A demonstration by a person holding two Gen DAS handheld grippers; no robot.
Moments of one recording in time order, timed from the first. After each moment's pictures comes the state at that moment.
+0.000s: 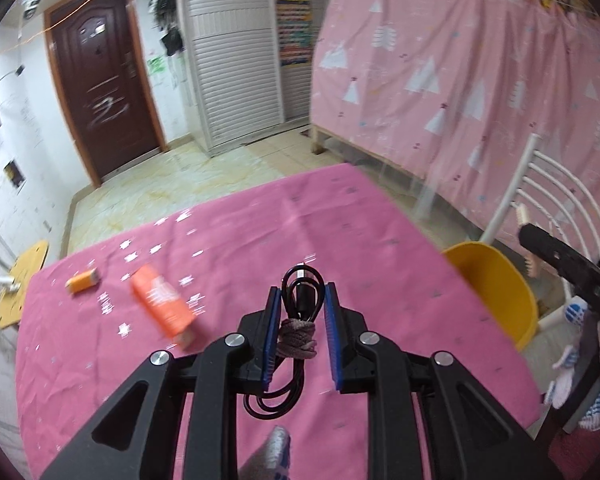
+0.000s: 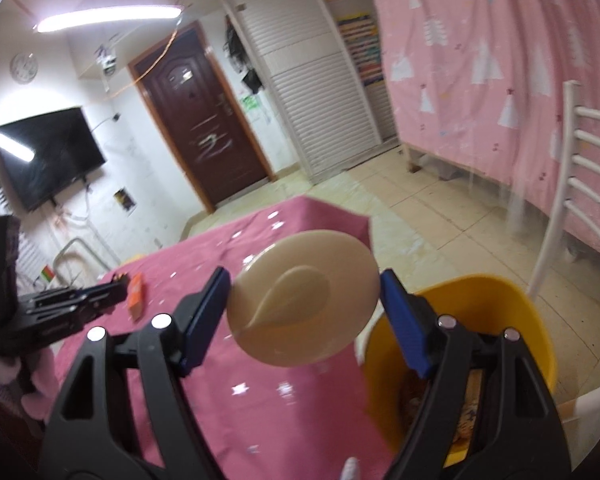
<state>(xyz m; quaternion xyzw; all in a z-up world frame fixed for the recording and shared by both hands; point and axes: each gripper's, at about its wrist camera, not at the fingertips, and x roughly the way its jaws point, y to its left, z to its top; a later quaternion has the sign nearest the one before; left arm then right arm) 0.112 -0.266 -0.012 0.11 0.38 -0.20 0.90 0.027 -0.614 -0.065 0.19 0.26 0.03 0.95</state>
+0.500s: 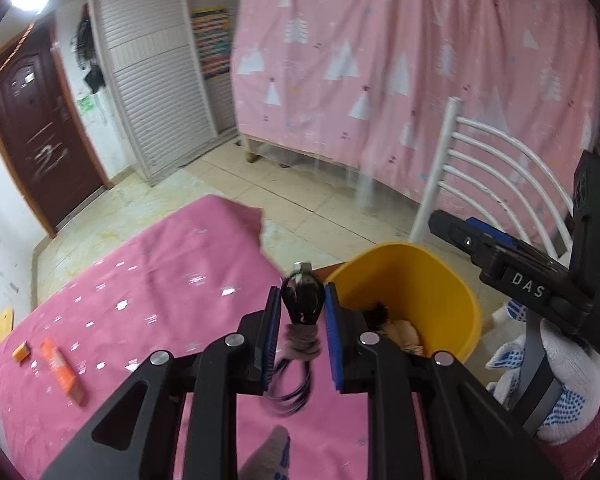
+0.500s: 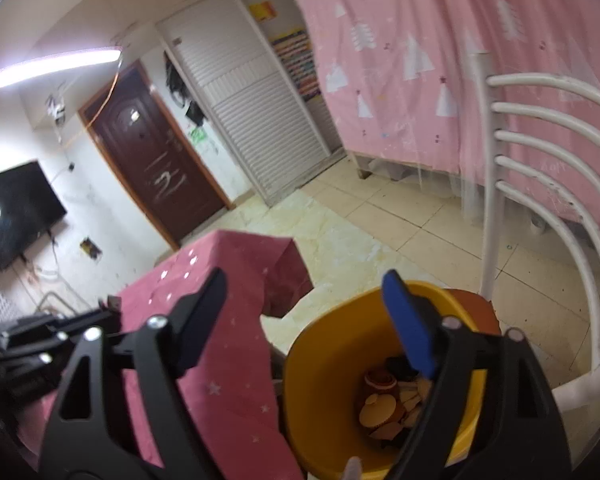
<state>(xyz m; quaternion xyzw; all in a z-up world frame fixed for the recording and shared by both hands) 0.082 -0.415 -0.018 0.17 0.37 -0.29 0.87 0.009 -0.698 -0.089 0.26 0.23 -0.06 0.94</state>
